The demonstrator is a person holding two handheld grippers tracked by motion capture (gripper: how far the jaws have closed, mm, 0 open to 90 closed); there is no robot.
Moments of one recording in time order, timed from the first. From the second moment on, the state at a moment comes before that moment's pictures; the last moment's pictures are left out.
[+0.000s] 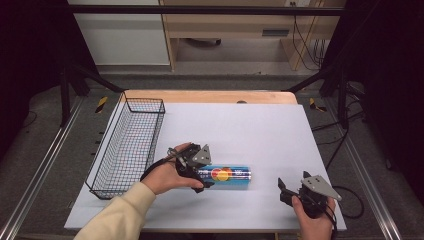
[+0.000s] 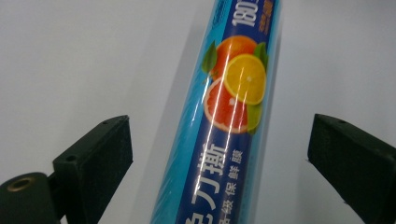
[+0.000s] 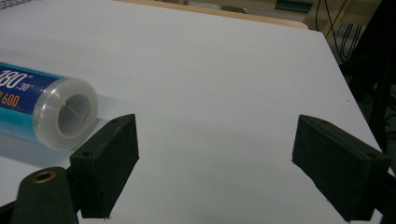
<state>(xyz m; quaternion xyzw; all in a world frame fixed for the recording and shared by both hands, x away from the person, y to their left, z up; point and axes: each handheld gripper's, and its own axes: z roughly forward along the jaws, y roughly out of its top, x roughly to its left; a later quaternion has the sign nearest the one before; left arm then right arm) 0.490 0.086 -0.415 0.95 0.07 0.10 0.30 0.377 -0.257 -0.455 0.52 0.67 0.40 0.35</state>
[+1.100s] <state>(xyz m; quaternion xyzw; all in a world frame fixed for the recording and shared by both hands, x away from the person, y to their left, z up) 0.507 0.083 -0.446 0.97 0.07 0.07 0.22 0.380 -0.252 -0.459 0.52 0.68 0.40 0.33</state>
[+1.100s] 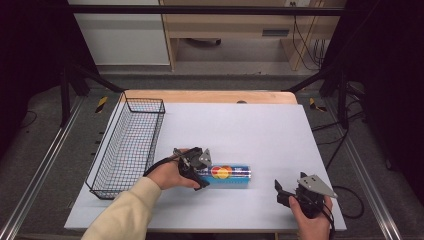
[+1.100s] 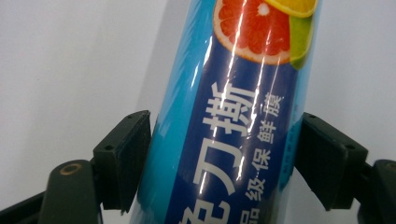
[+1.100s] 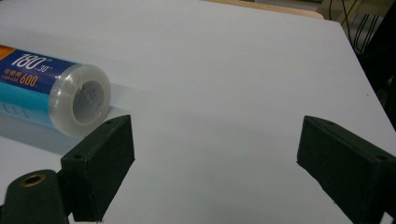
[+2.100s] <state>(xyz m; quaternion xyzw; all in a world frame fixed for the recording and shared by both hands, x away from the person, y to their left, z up) 0.496 0.082 -0.446 0.98 0.07 0.06 0.20 0.382 -0.249 -0.461 0.51 0.69 0.39 0.32</state>
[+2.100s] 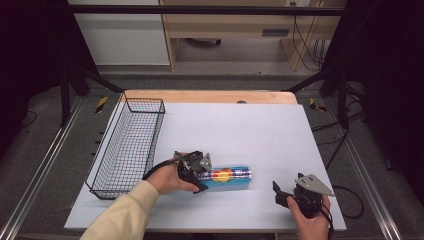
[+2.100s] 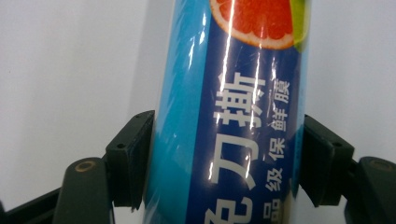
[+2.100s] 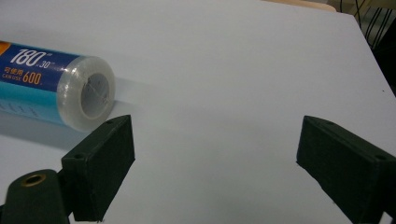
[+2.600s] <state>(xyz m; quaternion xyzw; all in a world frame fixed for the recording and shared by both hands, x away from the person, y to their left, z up) 0.475 0.090 -0.423 0.96 0.09 0.06 0.24 0.381 -0.250 -0.460 0.52 0.69 0.39 0.32</state>
